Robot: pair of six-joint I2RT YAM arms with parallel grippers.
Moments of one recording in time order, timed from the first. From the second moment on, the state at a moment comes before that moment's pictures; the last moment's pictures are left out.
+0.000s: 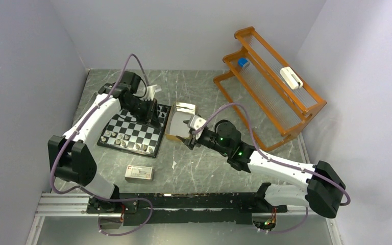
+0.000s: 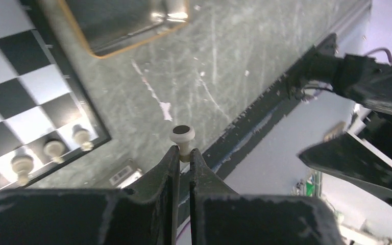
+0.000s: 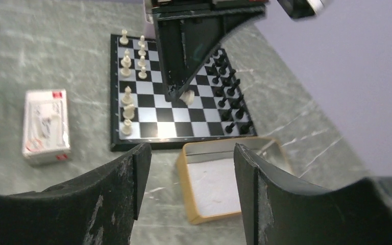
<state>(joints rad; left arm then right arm) -0.27 1.56 1.39 -1.03 0.61 -0.08 0.94 1.15 0.66 0.44 -0.13 -0.26</state>
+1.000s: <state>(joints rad) -0.44 1.45 1.30 -0.96 0.79 -0.09 0.94 1.29 0.71 0.36 -0.45 -0.98</state>
